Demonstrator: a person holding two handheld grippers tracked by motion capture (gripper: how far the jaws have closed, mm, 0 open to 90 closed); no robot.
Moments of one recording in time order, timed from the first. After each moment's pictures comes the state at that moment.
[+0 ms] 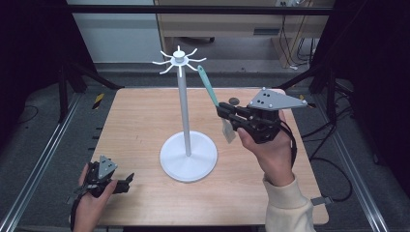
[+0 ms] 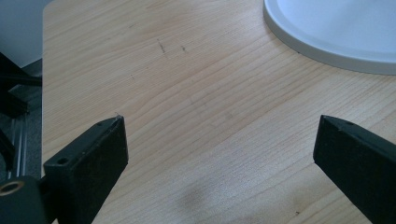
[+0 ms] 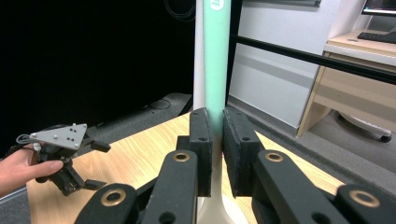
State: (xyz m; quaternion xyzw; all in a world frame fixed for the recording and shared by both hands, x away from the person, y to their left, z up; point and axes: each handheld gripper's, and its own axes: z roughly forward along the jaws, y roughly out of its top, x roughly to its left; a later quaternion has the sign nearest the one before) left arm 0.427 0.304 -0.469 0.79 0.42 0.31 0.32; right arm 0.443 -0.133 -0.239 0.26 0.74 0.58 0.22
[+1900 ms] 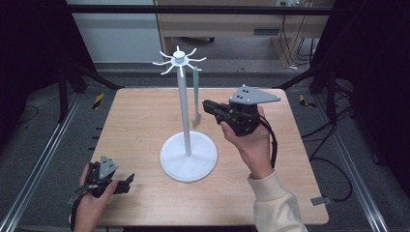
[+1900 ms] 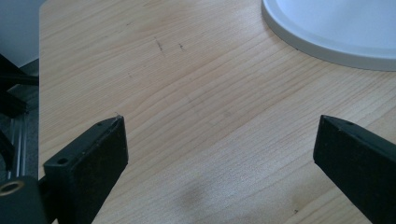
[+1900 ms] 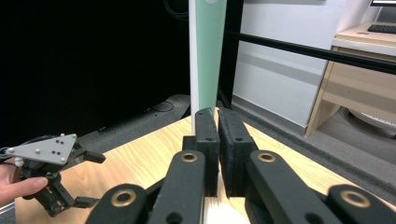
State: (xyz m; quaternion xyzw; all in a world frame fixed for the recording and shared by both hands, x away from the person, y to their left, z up) left arm 0.427 0.303 -0.470 0.80 0.42 0.31 0.31; right arm 0.476 -0.101 -0.260 0.27 0.73 0.59 0.21
